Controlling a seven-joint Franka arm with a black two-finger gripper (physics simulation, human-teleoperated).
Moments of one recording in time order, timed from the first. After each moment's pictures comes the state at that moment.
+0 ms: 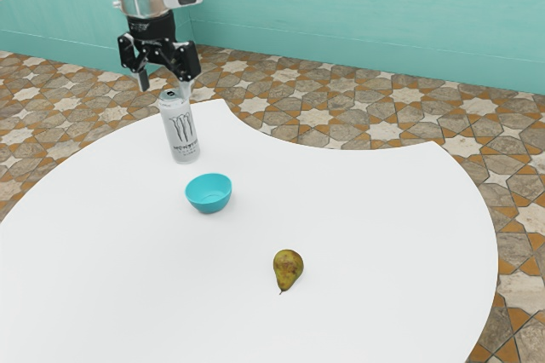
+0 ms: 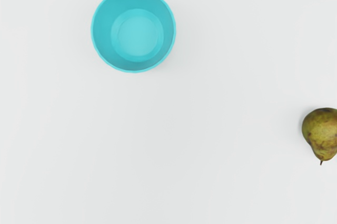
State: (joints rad) arm -0.05 0.12 0.04 -1.43 0.03 1.52 -0.08
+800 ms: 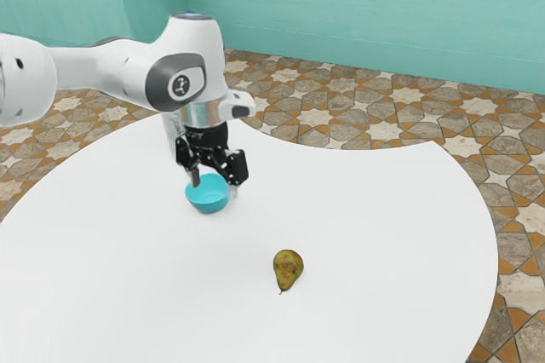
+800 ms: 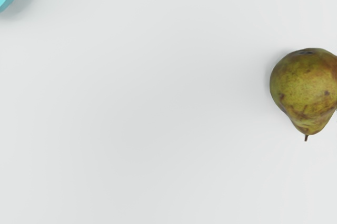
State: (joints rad) arm -0.05 0.14 -0.09 -1.87 -0.01 1.89 -0.08
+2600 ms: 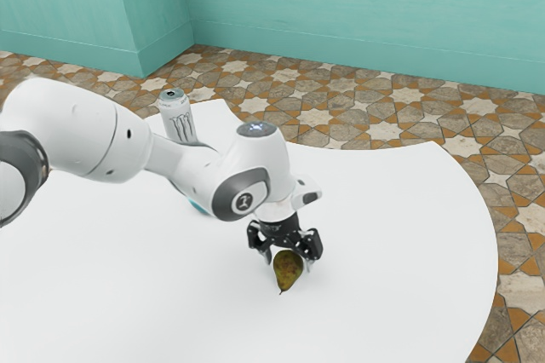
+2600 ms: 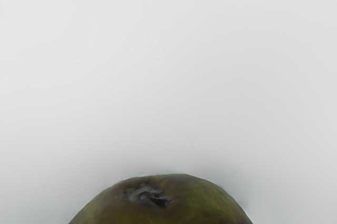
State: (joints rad) arm -0.06 0.47 -0.27 -1.95 0.06 2.44 -0.47
